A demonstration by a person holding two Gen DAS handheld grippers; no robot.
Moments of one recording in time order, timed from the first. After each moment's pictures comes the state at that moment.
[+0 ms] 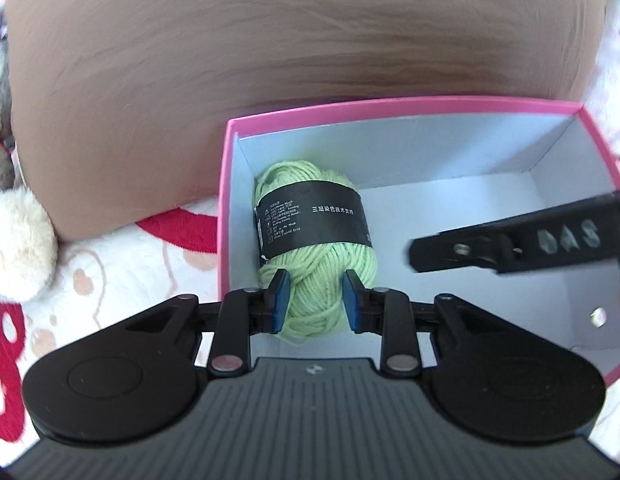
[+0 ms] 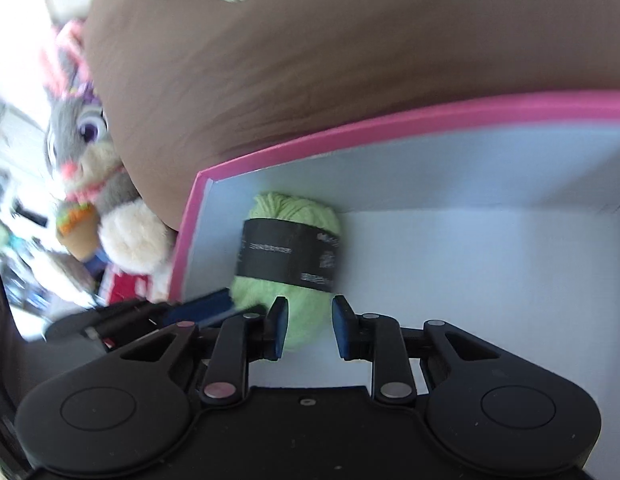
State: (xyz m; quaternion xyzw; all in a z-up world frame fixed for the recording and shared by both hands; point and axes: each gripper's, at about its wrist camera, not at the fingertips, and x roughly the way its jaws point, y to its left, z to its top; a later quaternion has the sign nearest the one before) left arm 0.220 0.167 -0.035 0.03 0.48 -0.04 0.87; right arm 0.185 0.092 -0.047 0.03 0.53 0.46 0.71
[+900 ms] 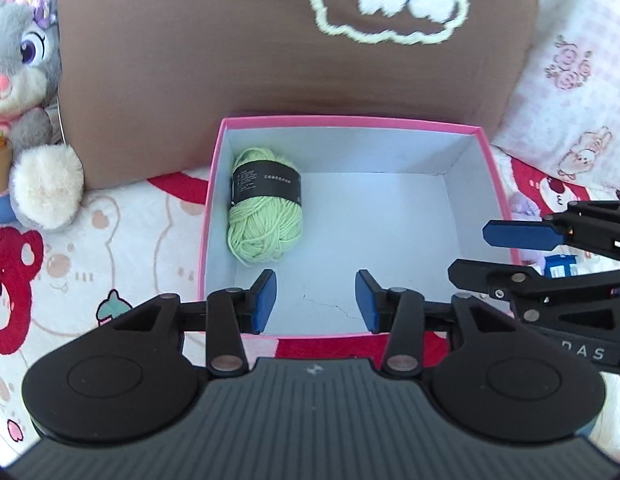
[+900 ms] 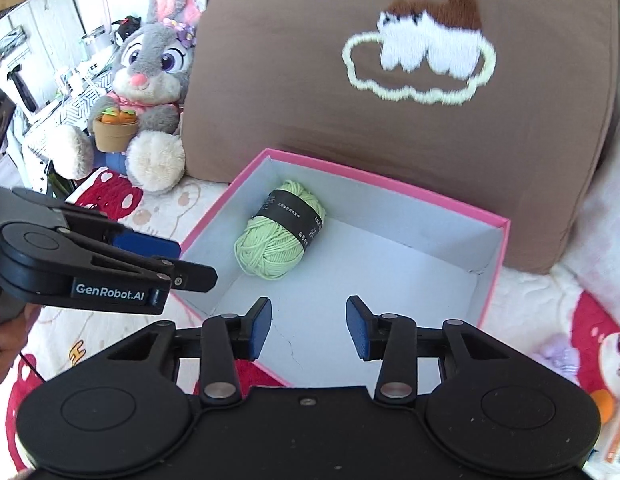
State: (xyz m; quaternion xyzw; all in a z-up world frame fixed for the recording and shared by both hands) left arm 0.144 0.174 0.052 -0.02 0.49 -0.05 0.87; right arm 0.092 0.006 0.059 -0.15 0.40 0.48 0.77
